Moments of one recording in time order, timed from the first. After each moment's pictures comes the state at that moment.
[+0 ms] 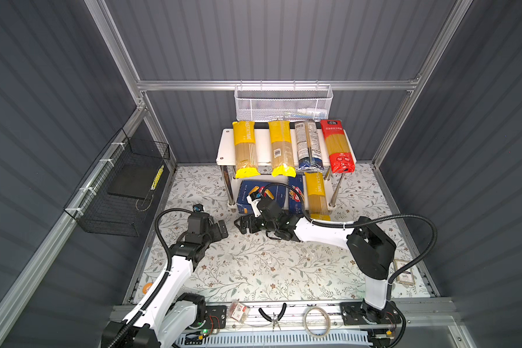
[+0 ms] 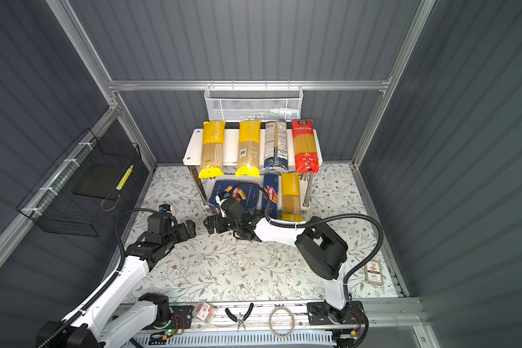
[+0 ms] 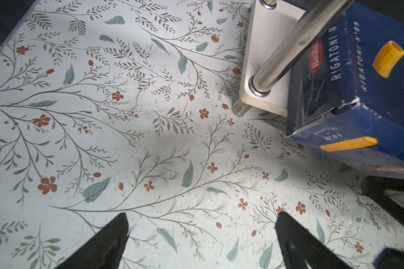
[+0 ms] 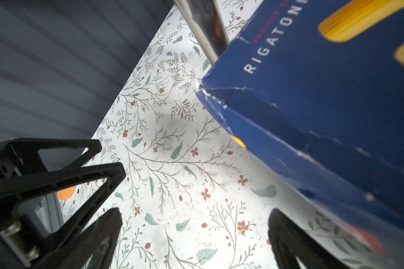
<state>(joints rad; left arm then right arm) -0.21 0.96 0.57 -0.37 -0.10 -0.38 0.94 1.92 1.30 0.07 -0.08 0.55</state>
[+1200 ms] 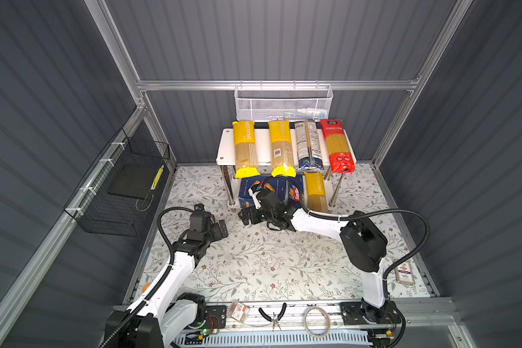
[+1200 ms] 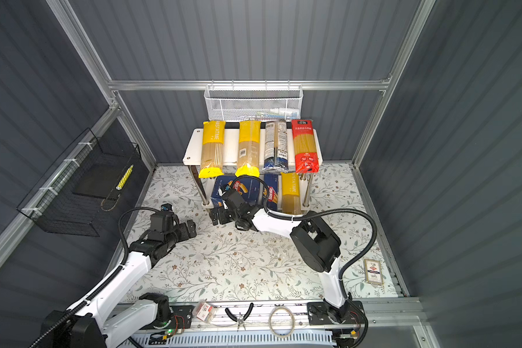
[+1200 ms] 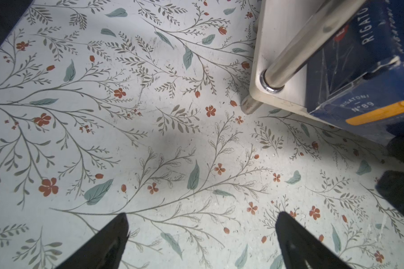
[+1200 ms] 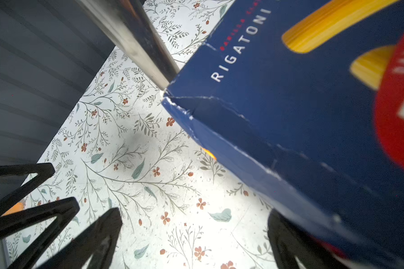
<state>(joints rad) -0.21 1.01 0.57 -0.35 -0.13 -0.36 0.88 2.01 1.44 -0.06 -0.03 0.44</state>
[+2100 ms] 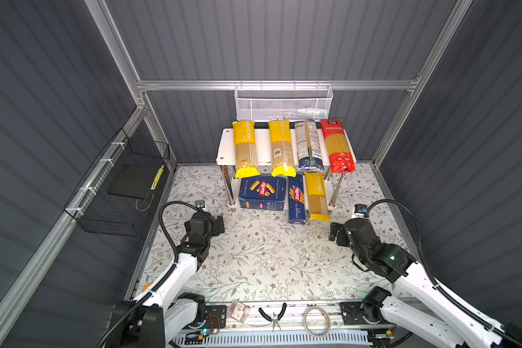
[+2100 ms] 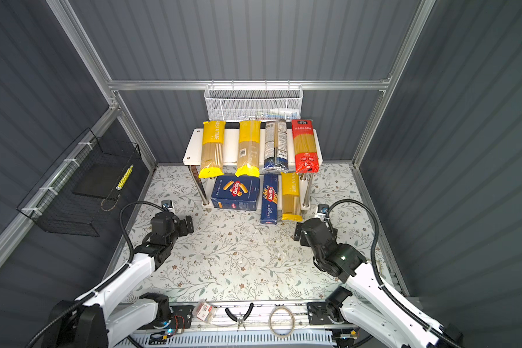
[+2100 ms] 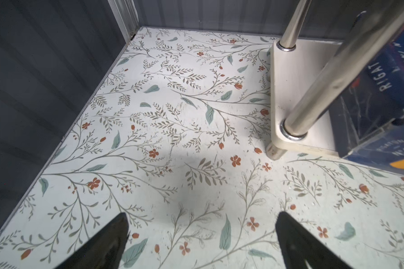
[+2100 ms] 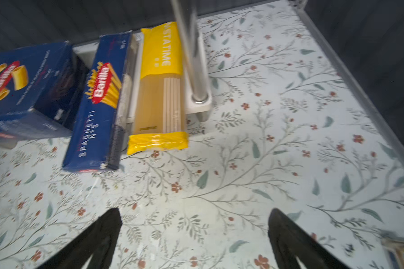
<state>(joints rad) -0.21 1.10 0.48 0.05 -0.30 -0.14 0.58 0.74 0.66 -0.66 0.54 0.57</state>
